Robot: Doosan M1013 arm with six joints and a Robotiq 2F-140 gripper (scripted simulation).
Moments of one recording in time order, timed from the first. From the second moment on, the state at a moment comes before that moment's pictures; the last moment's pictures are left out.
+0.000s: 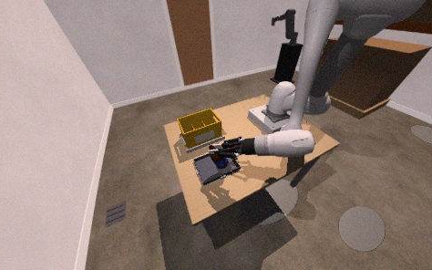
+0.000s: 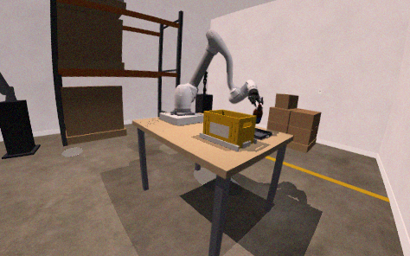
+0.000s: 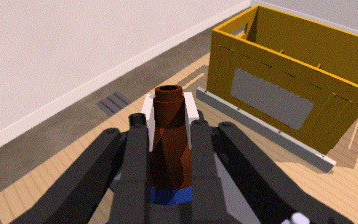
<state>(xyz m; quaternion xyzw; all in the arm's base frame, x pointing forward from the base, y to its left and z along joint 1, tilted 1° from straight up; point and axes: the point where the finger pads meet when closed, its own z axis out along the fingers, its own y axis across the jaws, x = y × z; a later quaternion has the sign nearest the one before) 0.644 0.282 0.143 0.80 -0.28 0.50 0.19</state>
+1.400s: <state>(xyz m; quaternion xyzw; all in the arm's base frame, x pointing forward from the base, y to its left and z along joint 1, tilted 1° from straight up) 0.644 0.285 0.142 0.77 -0.27 0.54 0.19</state>
